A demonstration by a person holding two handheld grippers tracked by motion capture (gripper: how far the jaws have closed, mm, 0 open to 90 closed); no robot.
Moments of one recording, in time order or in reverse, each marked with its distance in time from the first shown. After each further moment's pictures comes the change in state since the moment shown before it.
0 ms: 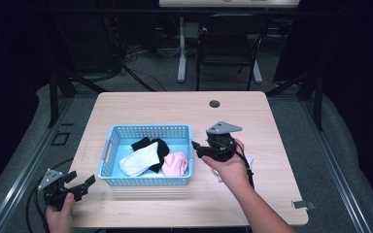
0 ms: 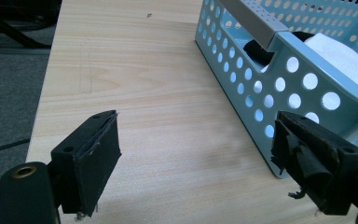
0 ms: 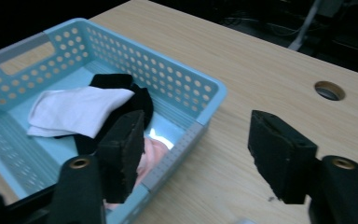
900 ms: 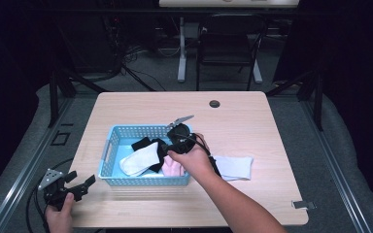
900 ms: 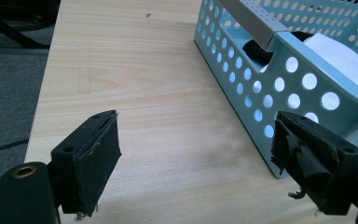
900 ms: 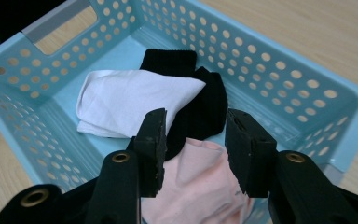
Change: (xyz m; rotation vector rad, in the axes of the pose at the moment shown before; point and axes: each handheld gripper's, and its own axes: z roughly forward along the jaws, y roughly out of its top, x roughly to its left) left arm 0.000 0.000 0.000 -0.001 -0.004 0.000; right arm 0.058 0.034 0.082 0.272 0.132 0.015
